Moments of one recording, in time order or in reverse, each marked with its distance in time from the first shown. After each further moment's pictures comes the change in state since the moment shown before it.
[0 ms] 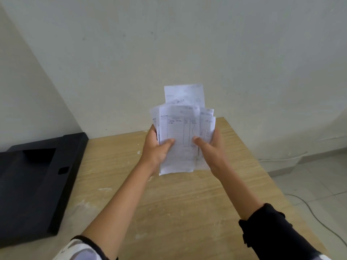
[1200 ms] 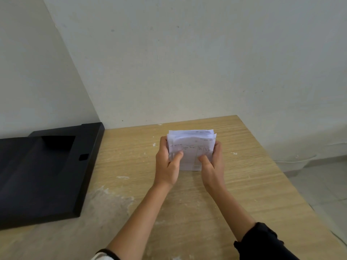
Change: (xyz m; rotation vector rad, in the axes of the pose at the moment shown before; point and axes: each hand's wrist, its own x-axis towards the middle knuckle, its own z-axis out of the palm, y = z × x) left_hand -0.049 -0.044 -0.020 0.006 0.073 0.257; right_hand -0.061 0.035 0.047 -0.072 0.059 -0.068
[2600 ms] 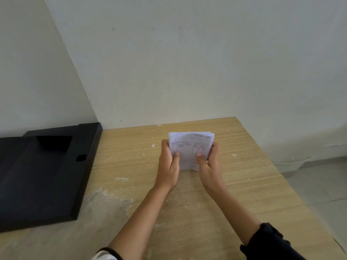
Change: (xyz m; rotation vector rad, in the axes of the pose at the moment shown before) left_hand 0.000 -0.005 0.001 0.114 -0.047 -0.009; right_hand 0.002 -0.002 0.003 -0.136 -0.042 0.002
